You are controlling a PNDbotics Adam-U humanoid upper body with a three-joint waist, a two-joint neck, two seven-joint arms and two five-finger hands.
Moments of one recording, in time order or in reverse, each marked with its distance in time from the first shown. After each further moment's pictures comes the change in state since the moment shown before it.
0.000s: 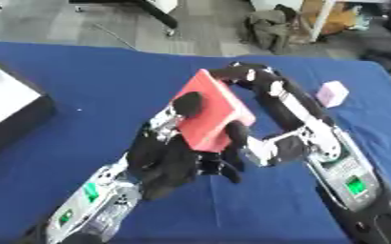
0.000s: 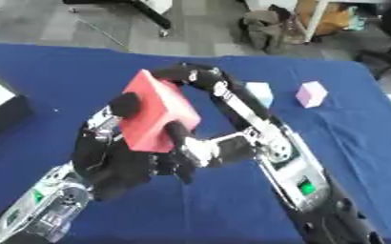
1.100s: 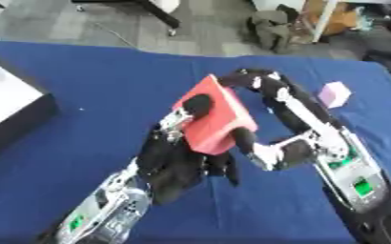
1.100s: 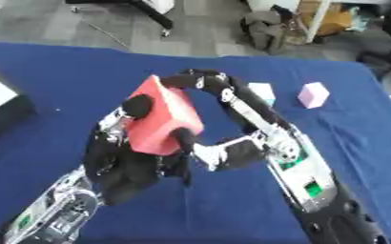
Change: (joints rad) left arm 0.018 -0.020 -0.019 0.005 0.033 -0.019 0.172; right arm 0.018 0.000 -0.042 0.007 0.018 -0.100 0.094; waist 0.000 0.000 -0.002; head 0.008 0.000
